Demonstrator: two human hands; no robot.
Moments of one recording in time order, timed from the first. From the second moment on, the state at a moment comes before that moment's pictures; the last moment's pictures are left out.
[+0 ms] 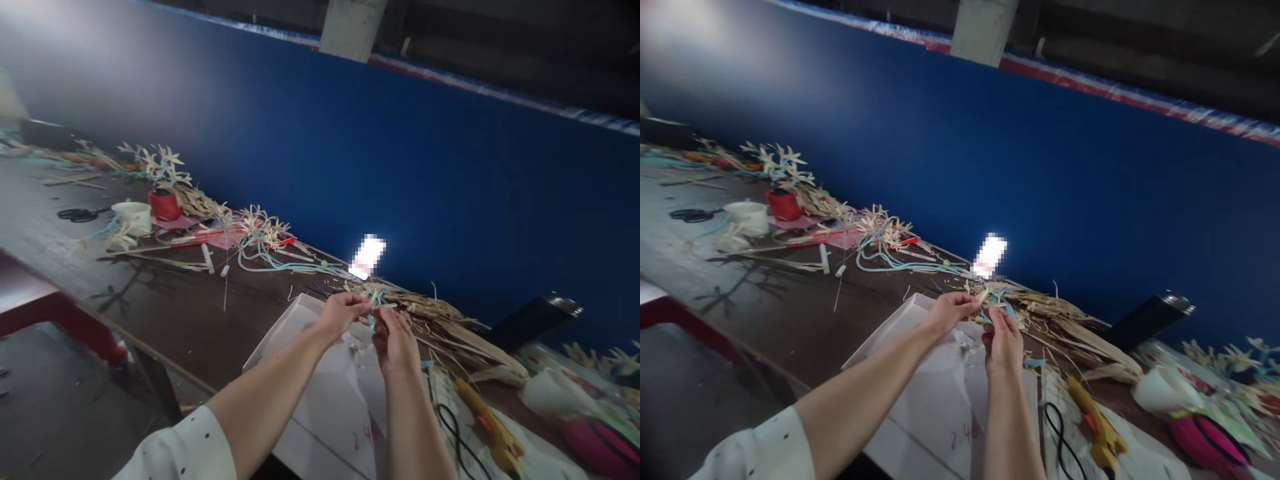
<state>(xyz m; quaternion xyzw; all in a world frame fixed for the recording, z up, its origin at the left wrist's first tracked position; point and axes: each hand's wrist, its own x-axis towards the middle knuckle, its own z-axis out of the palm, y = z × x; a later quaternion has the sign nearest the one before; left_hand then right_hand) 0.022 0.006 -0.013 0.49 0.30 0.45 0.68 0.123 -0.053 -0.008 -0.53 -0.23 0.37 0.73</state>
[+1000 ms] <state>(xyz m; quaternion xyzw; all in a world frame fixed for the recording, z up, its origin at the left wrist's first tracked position) 0.020 -0.003 -0.008 0.49 0.30 0.44 0.69 0.114 -0.057 -0.006 -0.50 -0.19 0.39 0.75</state>
